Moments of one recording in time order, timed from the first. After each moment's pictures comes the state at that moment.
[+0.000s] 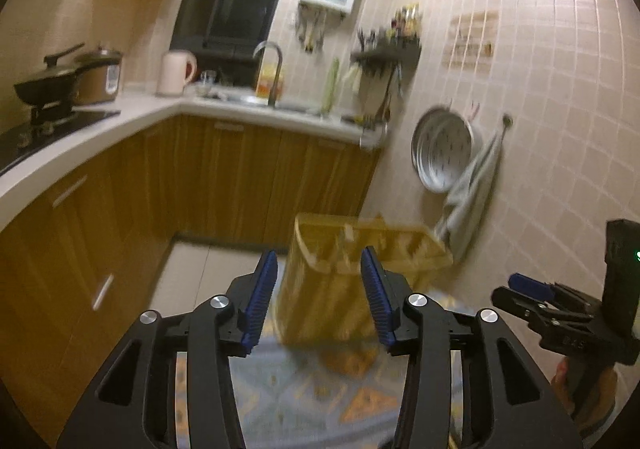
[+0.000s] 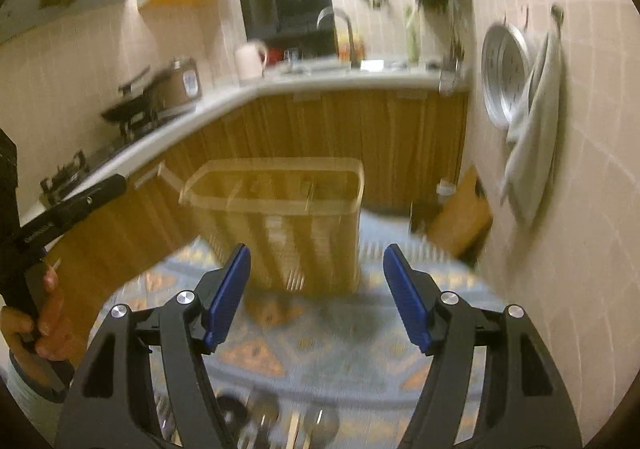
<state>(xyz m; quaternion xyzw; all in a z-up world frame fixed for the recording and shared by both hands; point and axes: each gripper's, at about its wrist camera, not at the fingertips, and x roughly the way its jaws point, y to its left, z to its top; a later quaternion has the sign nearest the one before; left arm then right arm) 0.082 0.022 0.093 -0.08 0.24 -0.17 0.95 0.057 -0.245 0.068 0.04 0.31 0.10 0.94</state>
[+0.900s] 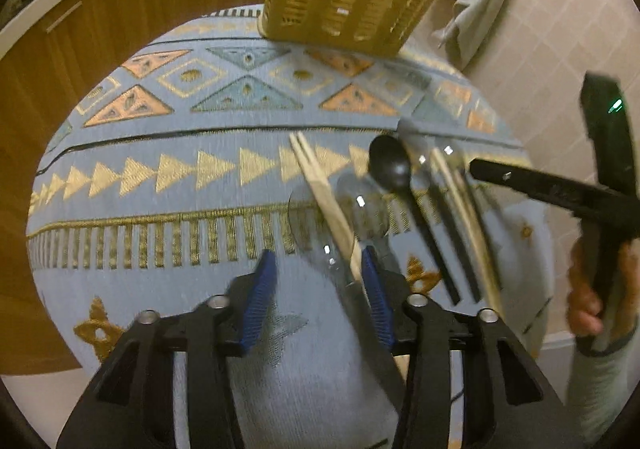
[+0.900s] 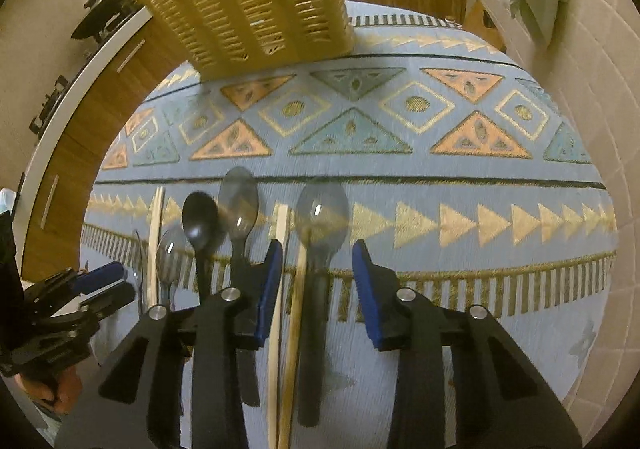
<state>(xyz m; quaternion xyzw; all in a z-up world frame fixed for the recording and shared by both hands) -0.026 0.000 -0.052 -0.03 0.52 -0.16 0.84 0.010 -0.248 -0.052 0.09 0.54 0.11 0.83</state>
